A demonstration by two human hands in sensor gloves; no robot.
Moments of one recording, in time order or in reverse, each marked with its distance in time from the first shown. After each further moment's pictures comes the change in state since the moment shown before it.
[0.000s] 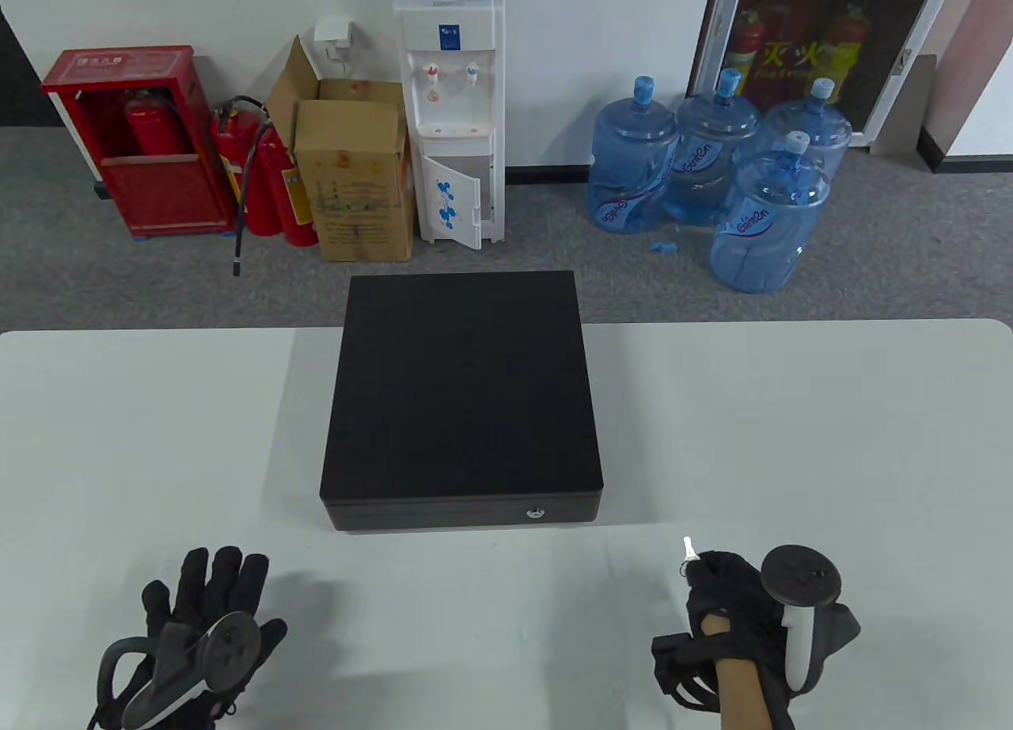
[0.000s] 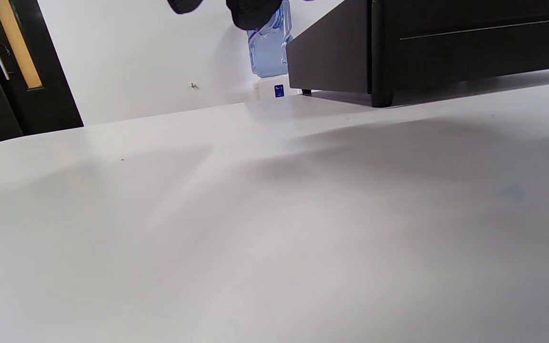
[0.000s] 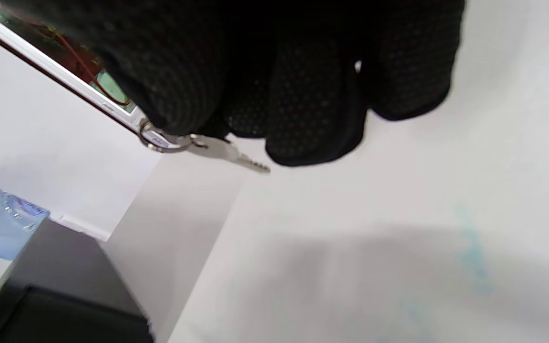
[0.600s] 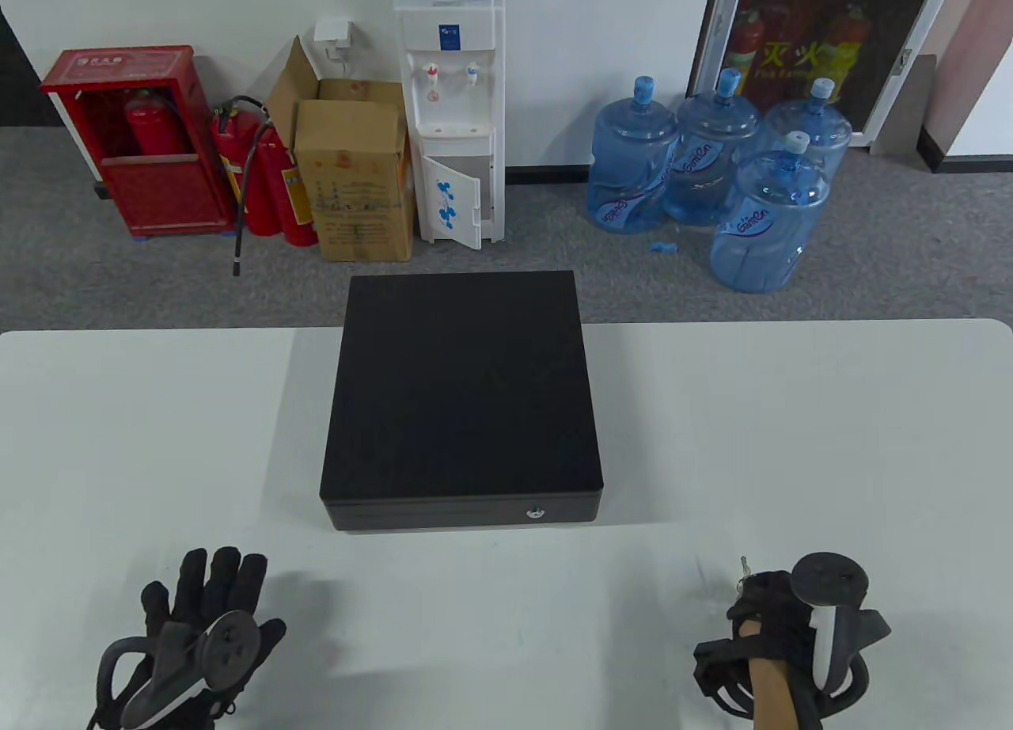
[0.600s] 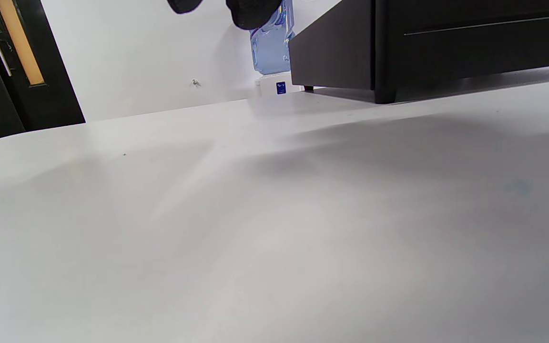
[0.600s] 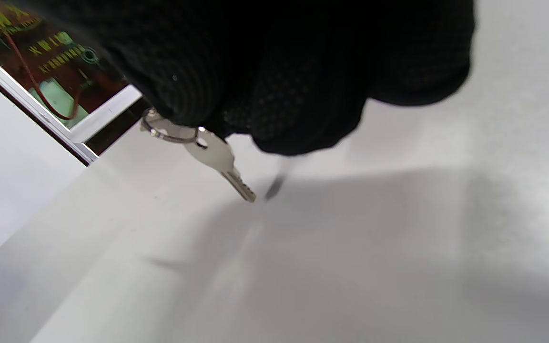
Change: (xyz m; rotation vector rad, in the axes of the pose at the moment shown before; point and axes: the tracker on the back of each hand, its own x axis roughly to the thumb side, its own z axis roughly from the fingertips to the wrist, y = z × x) left_hand 0.000 0.000 0.000 -0.011 0.006 0.003; right_hand -0.028 -0.013 -0.033 -0.147 0.126 0.171
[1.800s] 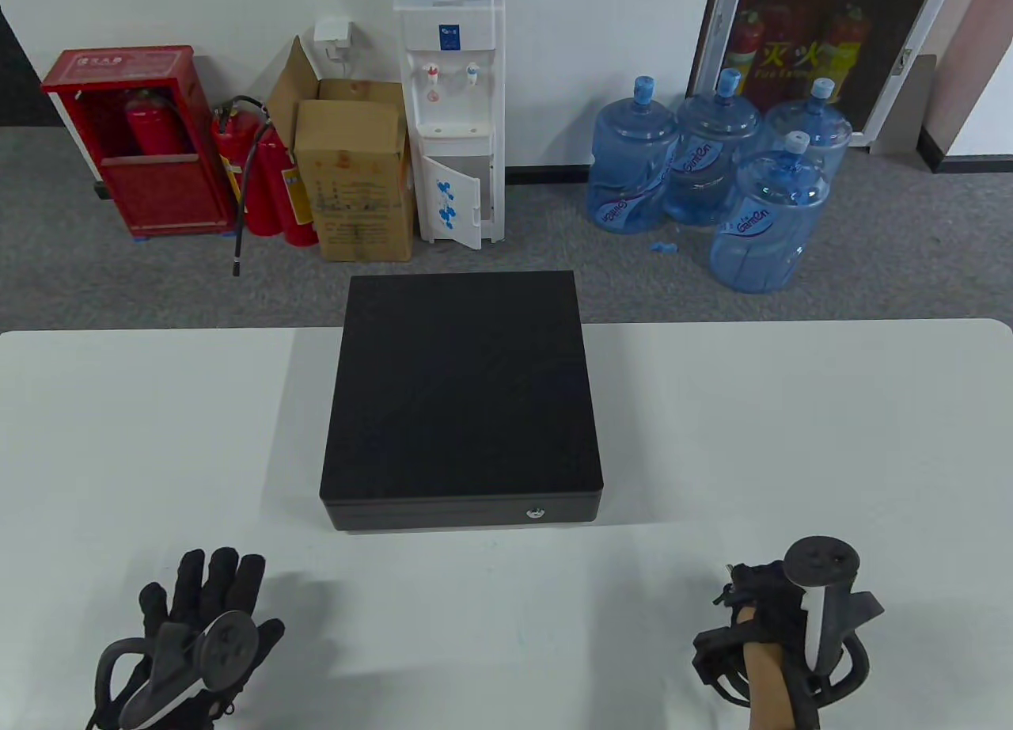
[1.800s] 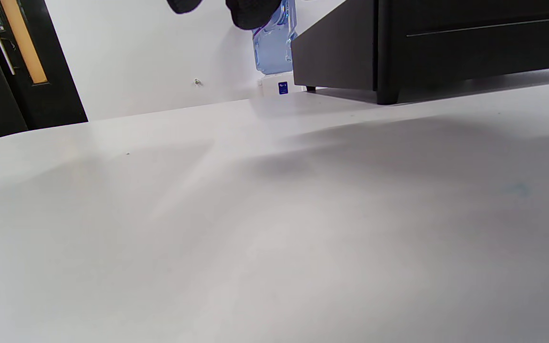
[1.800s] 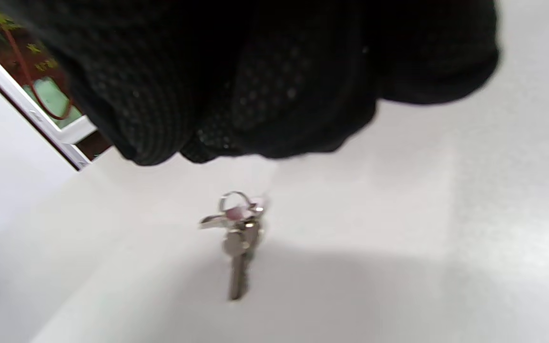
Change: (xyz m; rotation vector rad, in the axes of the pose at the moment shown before) left_hand -0.002 0.002 0.001 0.003 0.008 0.006; right_hand 0.024 -0.010 0.014 -0.074 -0.033 0.064
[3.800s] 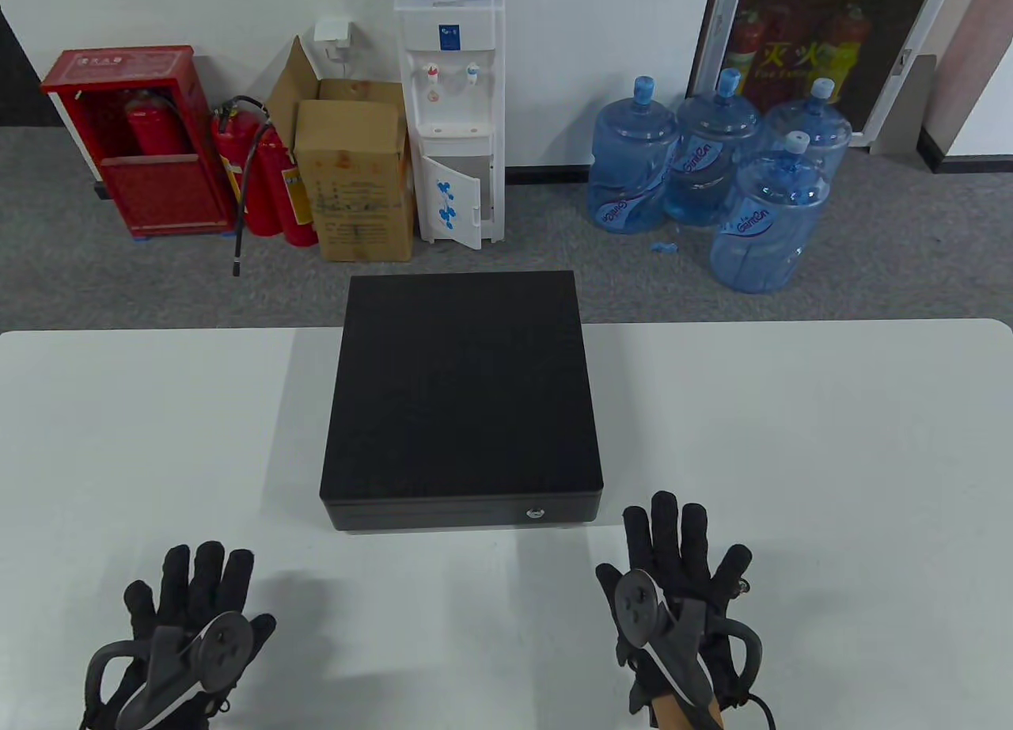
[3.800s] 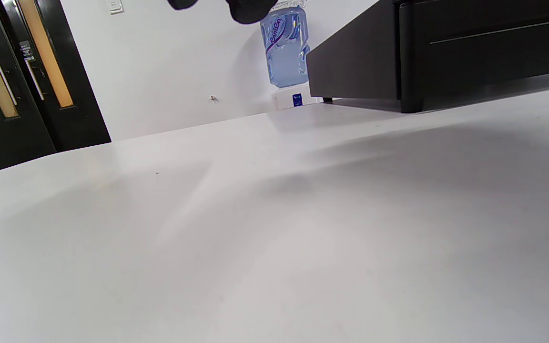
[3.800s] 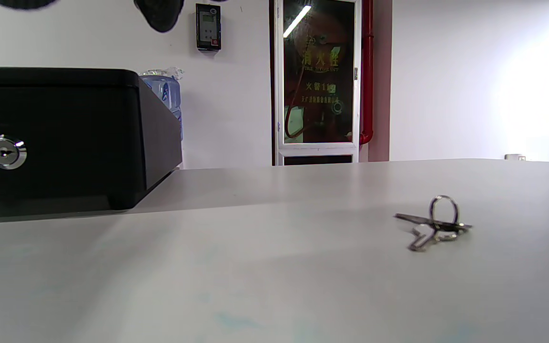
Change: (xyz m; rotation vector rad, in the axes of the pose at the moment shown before) left_hand -0.005 0.000 0.001 0.041 0.049 -0.048; right_hand 0.046 0.060 0.099 -0.230 -0.762 0.430
